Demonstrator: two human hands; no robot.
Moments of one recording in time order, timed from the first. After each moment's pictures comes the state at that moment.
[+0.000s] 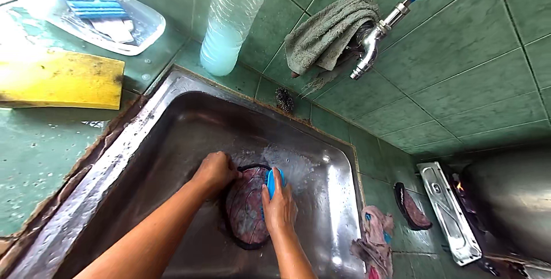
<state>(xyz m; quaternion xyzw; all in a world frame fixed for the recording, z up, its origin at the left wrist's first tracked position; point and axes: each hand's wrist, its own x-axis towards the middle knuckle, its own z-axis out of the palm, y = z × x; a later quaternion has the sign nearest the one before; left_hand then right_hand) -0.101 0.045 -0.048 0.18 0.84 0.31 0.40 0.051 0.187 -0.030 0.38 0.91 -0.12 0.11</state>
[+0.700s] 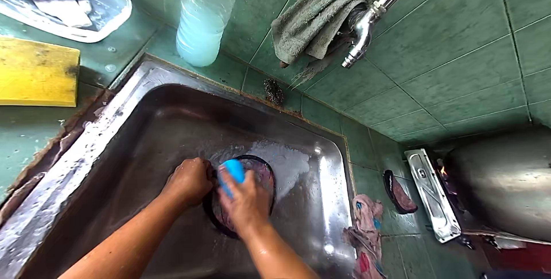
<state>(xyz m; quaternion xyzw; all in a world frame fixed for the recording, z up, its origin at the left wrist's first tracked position) -0.083 0.029 -0.045 0.17 0.87 0.24 0.40 0.044 0.154 -0.044 0.13 0.99 -0.08 -0.08</state>
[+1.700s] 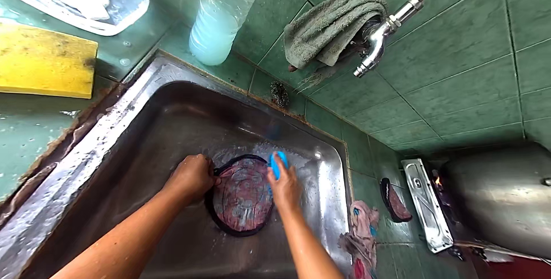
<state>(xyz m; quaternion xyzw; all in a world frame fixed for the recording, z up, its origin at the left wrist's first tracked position) -0.089 0.026 -0.049 0.17 0.84 0.29 0.43 0.041 0.242 -0.045 0.33 0.94 -0.05 0.02</state>
